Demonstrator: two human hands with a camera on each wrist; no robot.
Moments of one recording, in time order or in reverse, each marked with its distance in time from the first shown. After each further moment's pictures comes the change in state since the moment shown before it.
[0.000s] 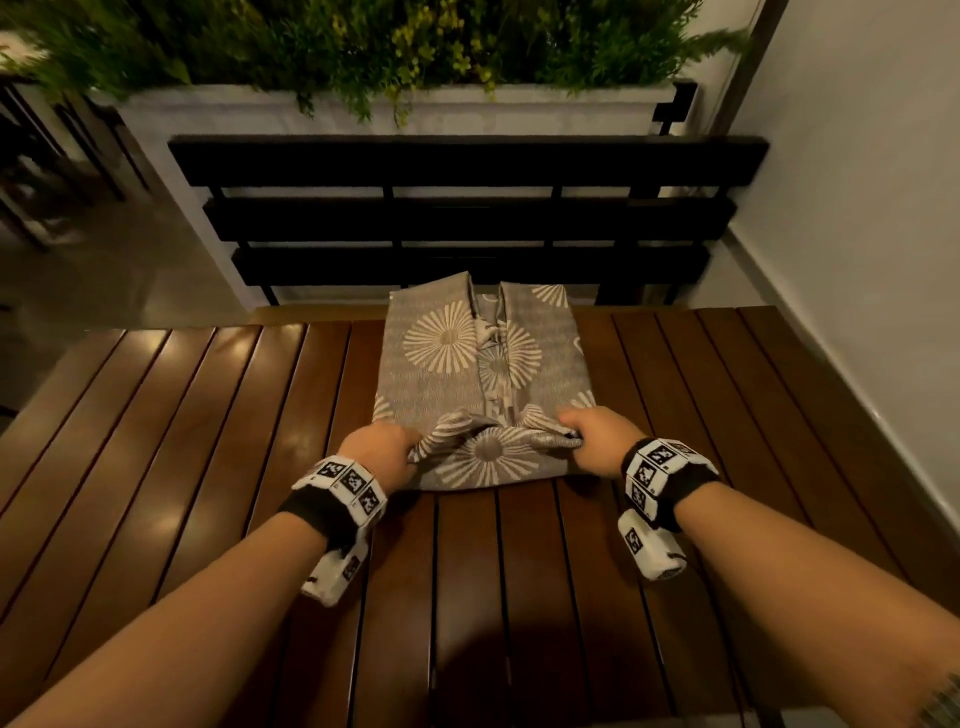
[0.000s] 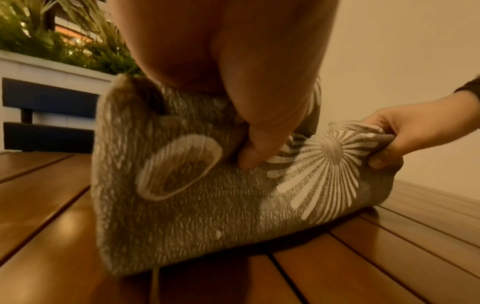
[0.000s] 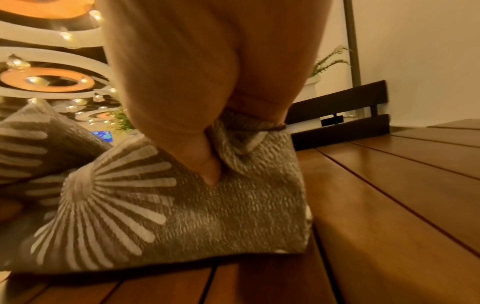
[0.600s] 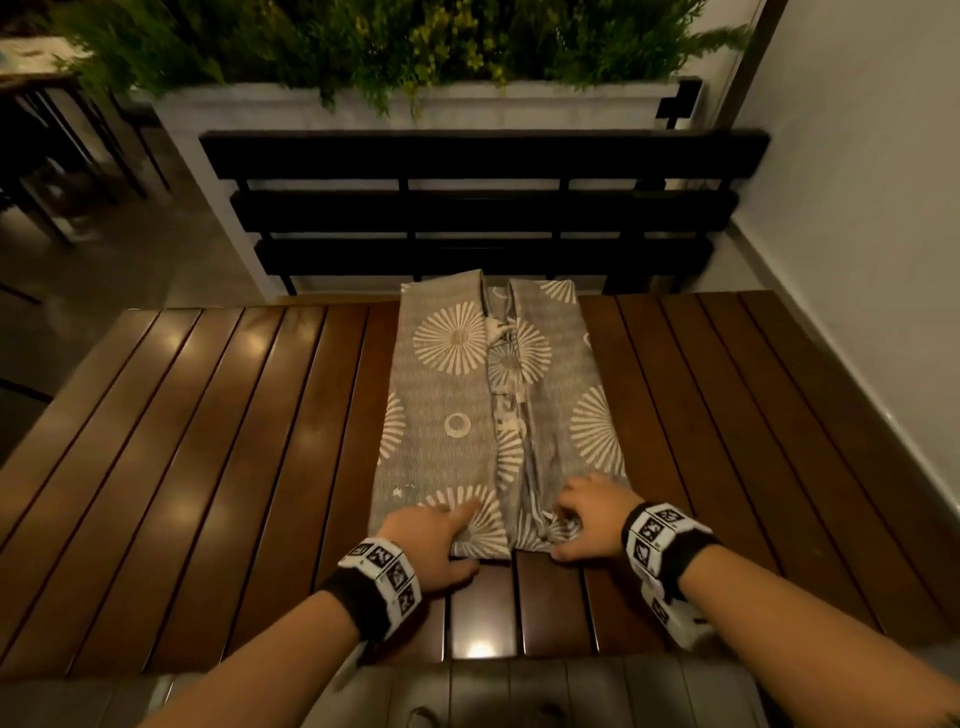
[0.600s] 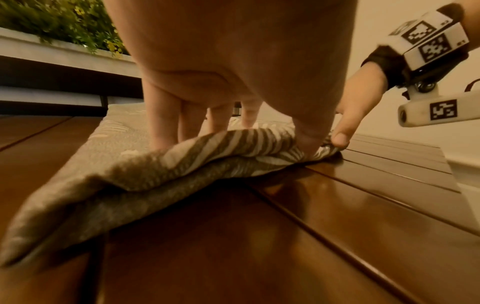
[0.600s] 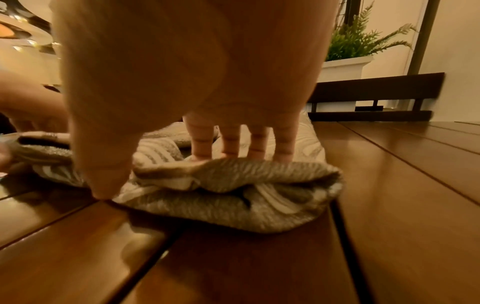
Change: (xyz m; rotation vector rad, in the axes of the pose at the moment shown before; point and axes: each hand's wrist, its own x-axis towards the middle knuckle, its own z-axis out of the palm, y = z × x) left_hand -0.103 0.051 0.092 0.040 -0.143 0.210; right_hand -0.080 -0.011 0.094 -0.379 -0.222 -0.110
